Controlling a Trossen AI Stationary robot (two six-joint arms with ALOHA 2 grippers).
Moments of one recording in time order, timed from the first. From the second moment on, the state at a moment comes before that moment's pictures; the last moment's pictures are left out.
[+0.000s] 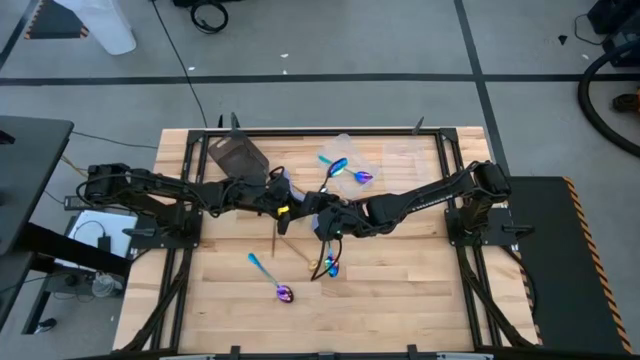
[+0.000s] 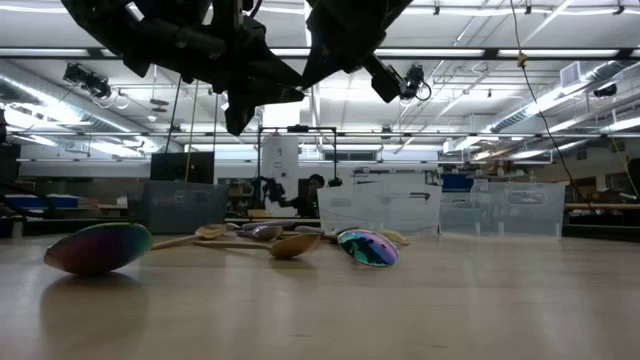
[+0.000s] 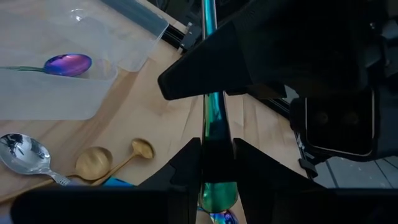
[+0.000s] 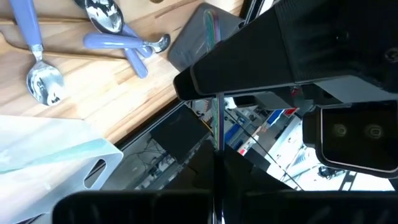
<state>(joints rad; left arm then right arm) 0.06 1.35 0.62 0.45 0.08 -0.55 0.19 1.81 1.40 -0.29 0.82 -1.57</state>
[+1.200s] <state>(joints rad) 0.10 1.20 0.62 0.33 0.06 -0.27 0.20 1.81 1.40 -0.41 0.86 -1.44</state>
